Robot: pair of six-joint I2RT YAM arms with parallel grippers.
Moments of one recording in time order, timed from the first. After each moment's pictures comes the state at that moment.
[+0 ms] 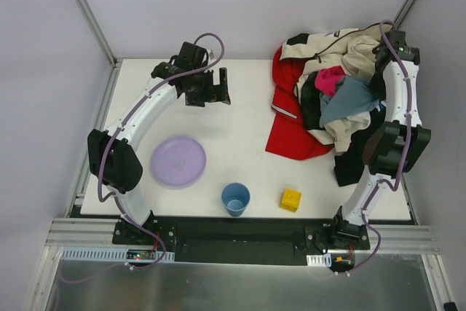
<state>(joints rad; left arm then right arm) -0.42 1.74 1.69 -0.87 0.21 -0.46 -0.17 1.95 2.10 -1.23 0.42 0.27</state>
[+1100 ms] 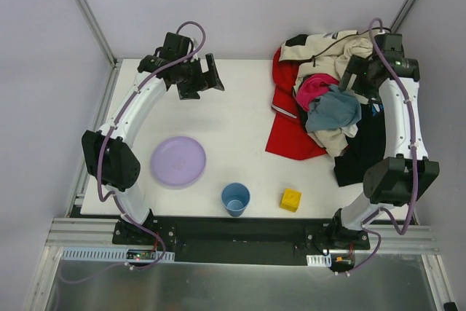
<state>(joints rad) -0.33 1.75 1.79 -0.88 0.29 -0.58 -0.12 1.64 1.80 -1.12 0.11 0.28</state>
